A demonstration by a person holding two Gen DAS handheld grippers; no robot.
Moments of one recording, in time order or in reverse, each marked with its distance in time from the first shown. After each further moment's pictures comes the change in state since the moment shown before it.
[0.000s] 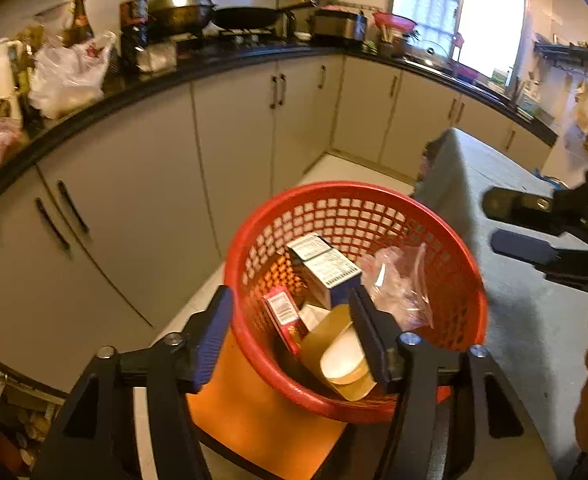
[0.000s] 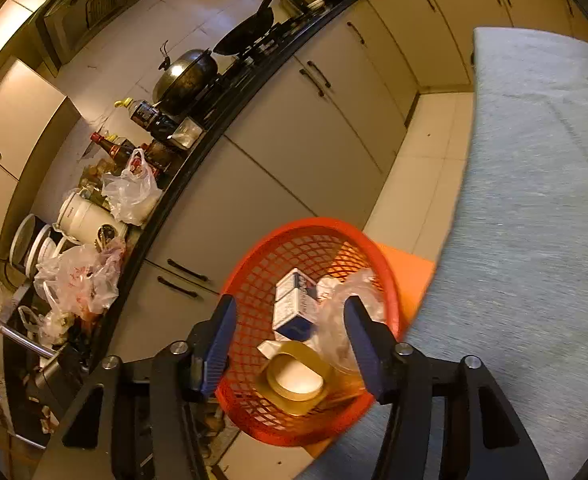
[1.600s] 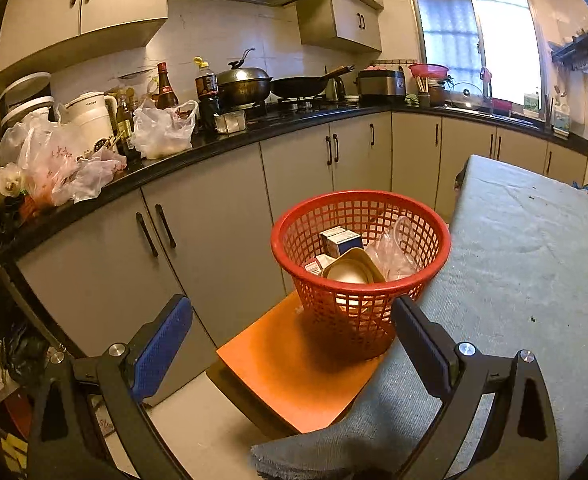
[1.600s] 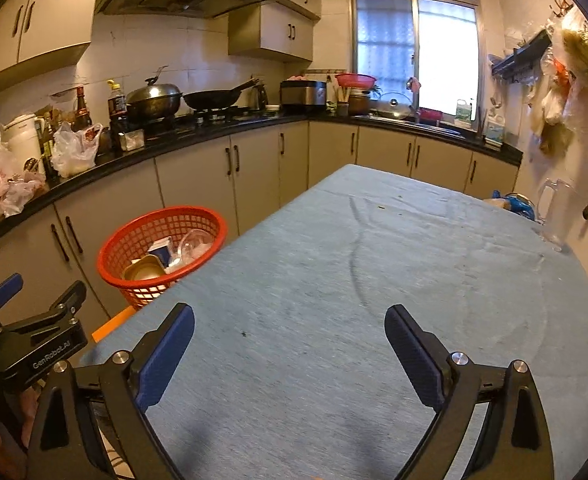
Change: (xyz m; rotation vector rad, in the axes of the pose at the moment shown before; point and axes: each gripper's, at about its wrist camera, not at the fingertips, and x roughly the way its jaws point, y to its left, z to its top) left arm -0.112 -0.061 -0.106 0.014 -0.260 0.287; right arm -0.170 0.005 -0.172 -0.405 -0.390 -0.566
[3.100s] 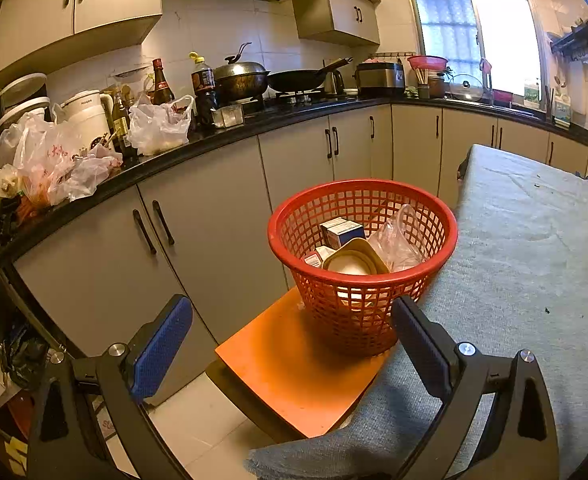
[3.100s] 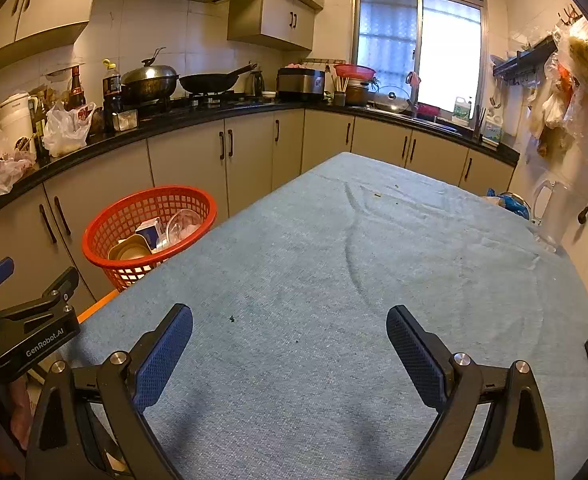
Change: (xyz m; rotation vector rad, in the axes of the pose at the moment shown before) left arm 0.015 -0.001 -0.007 0.021 0.012 0.000; right arm 0.014 0.007 -0.006 -0.040 0.045 -0.032
